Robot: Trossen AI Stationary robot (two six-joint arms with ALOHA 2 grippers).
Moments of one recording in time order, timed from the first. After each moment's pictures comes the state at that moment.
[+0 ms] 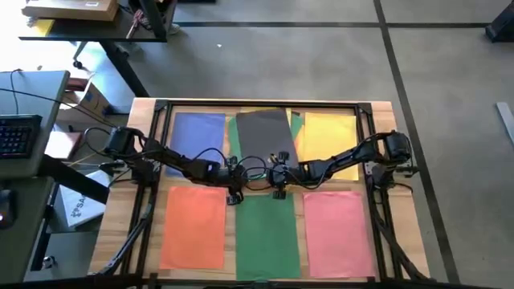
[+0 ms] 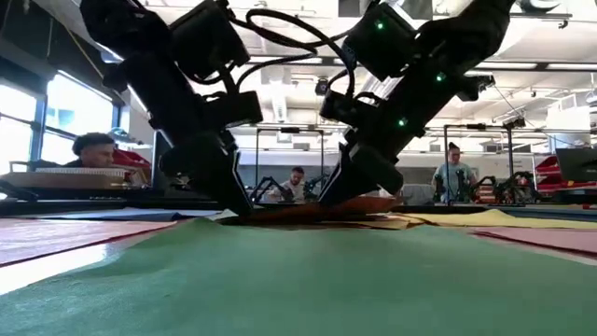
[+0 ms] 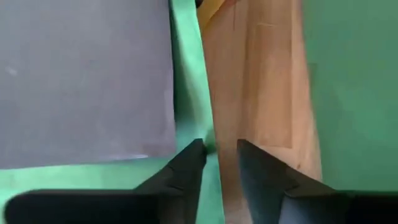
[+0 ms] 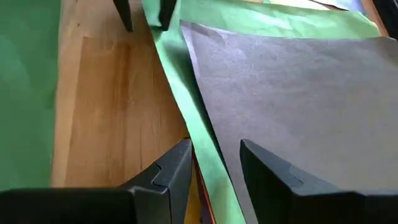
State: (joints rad) left arm -0.12 1.72 0.77 0.02 -0.29 -0.08; right arm 0.09 1.85 0.90 0.10 0.37 -0.11
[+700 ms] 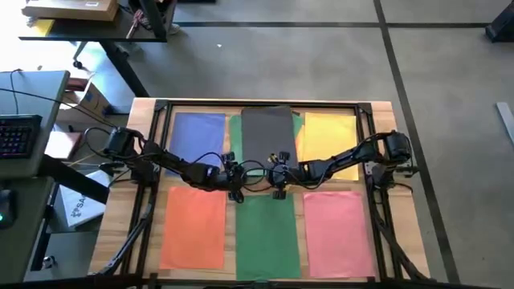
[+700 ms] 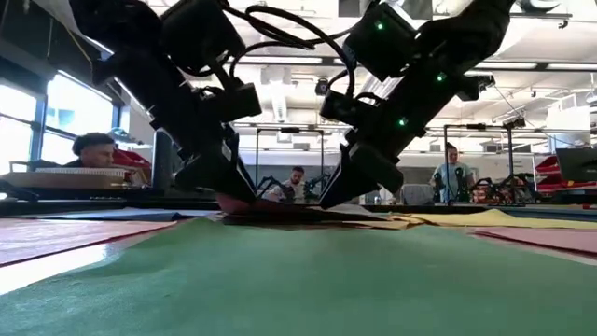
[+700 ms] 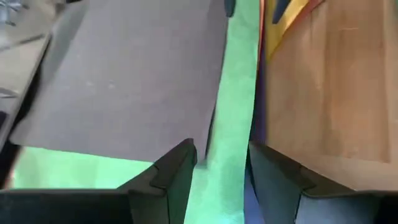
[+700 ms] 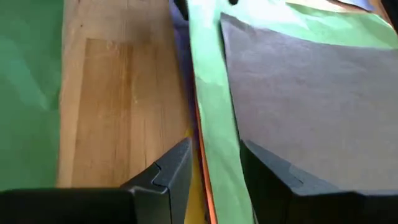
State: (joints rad) left arm -0.17 1.72 0.77 0.04 -0.62 0.01; right arm 0.09 1.85 0.90 0.09 0.36 -0.09
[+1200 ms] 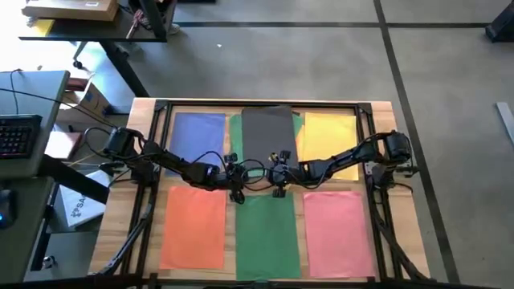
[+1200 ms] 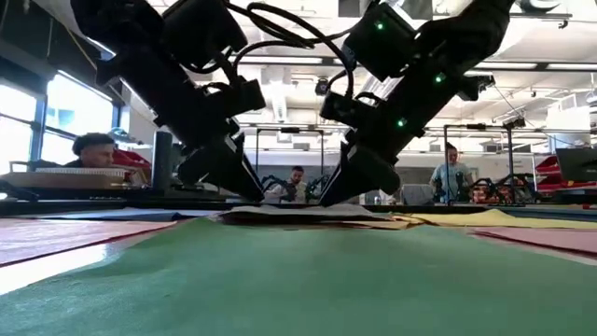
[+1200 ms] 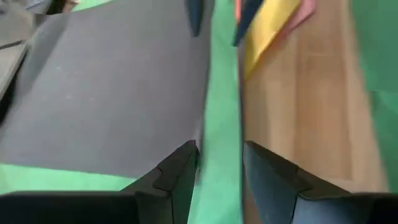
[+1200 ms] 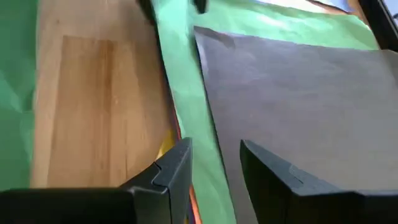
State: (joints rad) left arm -0.17 1.72 0.77 0.08 -0.50 0.01; right arm 0.09 1.85 0.90 0.09 0.42 -0.11
